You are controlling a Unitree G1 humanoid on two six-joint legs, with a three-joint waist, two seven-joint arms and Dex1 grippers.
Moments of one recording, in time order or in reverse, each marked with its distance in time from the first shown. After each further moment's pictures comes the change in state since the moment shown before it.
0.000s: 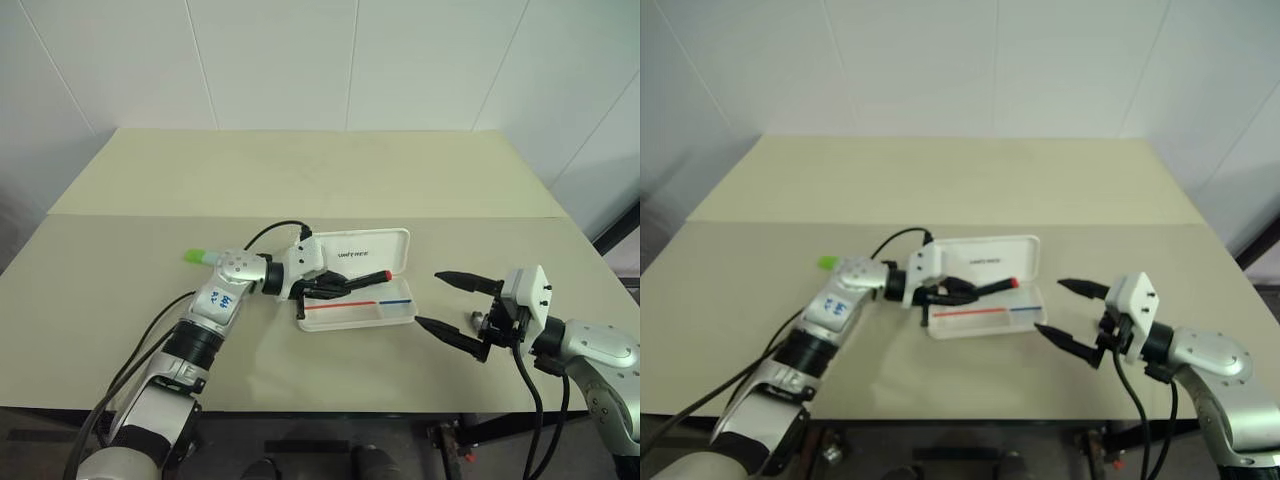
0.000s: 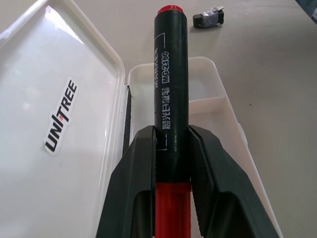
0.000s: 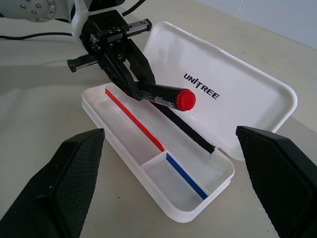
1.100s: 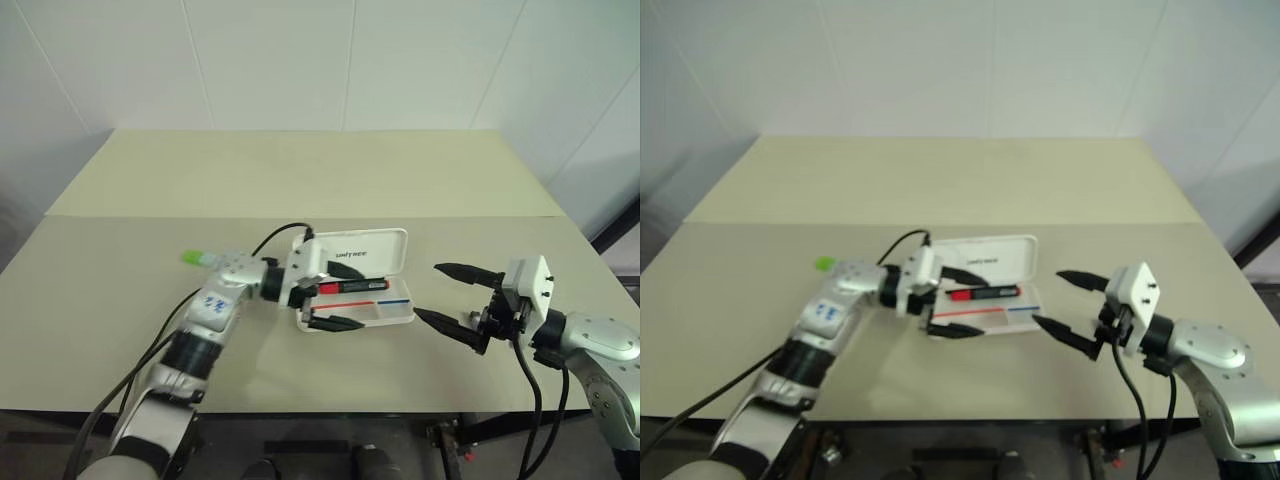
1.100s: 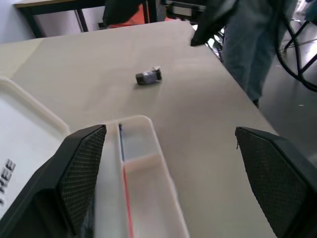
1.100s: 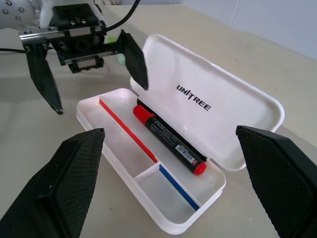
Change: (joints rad) left arm 0.125 0.054 0.061 -0.219 -0.179 0.053 -0.203; right arm -0.056 -0.001 0.007 0.016 0.012 0.027 0.006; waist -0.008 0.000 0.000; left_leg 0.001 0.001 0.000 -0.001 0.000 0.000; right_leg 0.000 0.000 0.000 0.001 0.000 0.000
